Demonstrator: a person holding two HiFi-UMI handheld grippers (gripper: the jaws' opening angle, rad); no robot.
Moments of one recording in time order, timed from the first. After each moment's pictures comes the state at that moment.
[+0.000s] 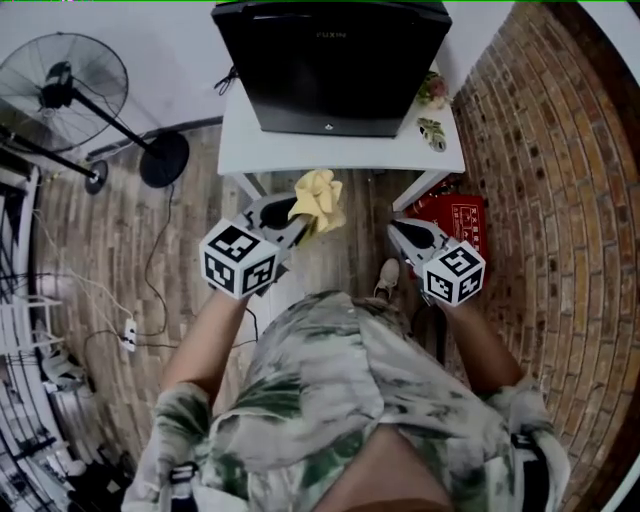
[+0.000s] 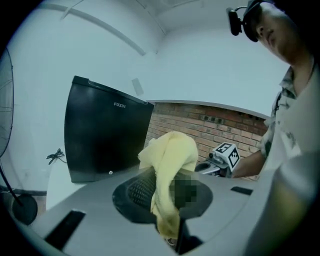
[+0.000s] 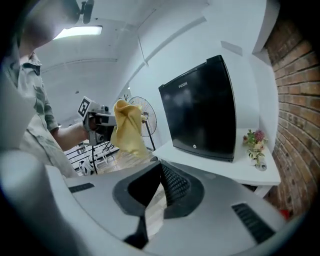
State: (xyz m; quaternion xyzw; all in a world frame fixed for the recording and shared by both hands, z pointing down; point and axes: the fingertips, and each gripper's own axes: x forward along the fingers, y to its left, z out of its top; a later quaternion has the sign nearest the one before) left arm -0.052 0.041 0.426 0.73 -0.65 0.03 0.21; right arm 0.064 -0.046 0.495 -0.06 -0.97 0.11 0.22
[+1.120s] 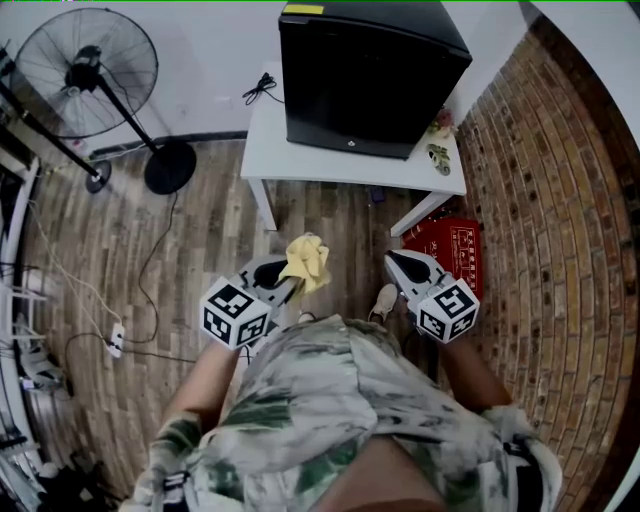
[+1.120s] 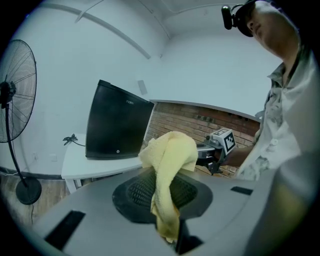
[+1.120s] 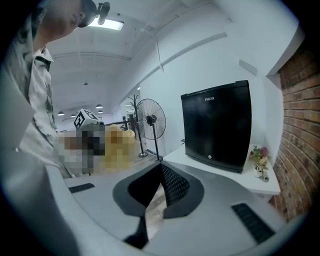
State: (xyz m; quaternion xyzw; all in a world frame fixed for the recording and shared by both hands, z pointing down) left arm -0.017 0.197 0.467 0.72 -0.66 0.02 0.23; right arm 0.071 0.068 0.460 -0.06 -0.98 0.03 0.19
